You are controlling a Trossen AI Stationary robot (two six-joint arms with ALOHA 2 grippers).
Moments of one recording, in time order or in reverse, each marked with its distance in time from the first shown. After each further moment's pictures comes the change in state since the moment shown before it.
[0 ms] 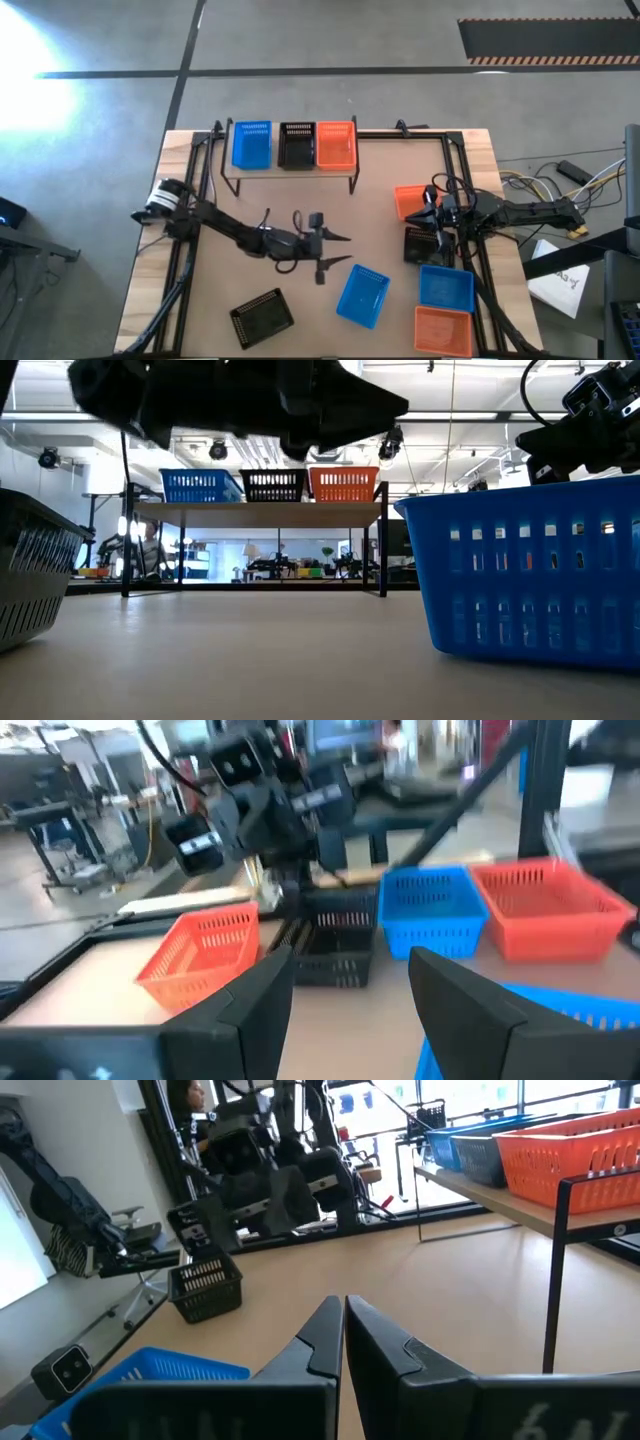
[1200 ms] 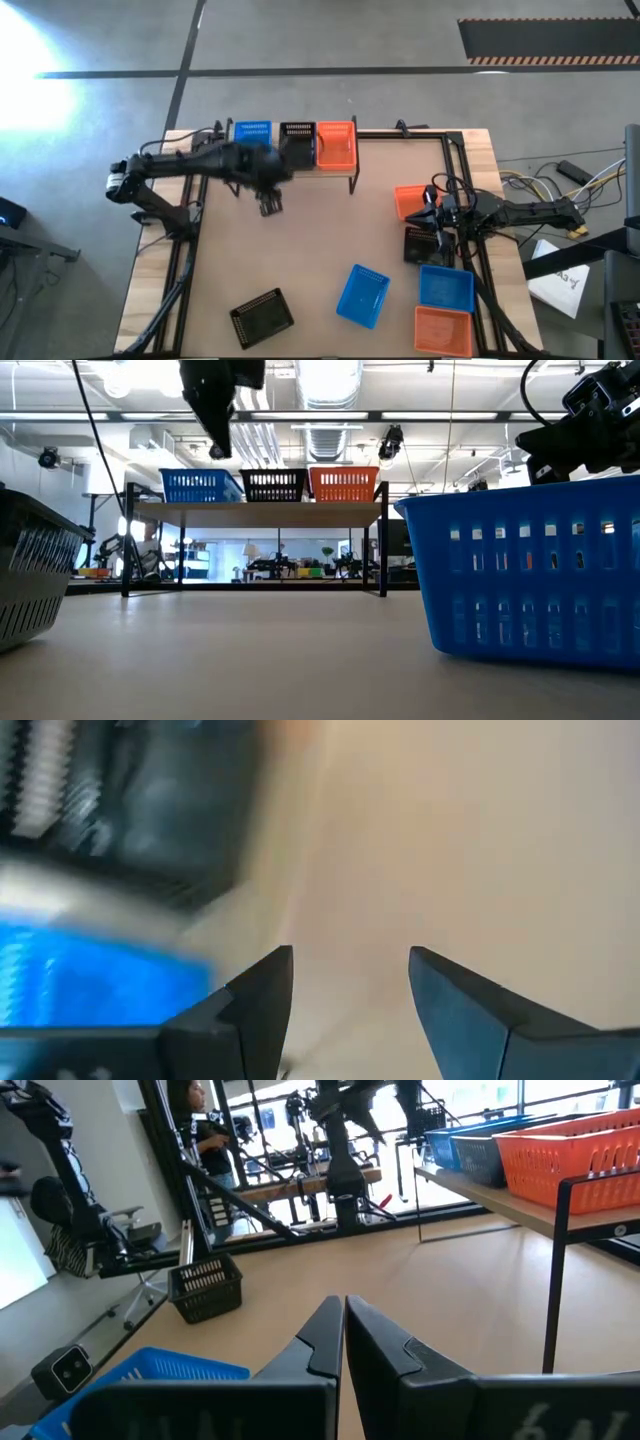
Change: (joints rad) left arm 0.371 -0.366 0.582 -2.101 0.065 -0.203; right arm 0.000 0.000 0.000 0.000 0.000 0.000
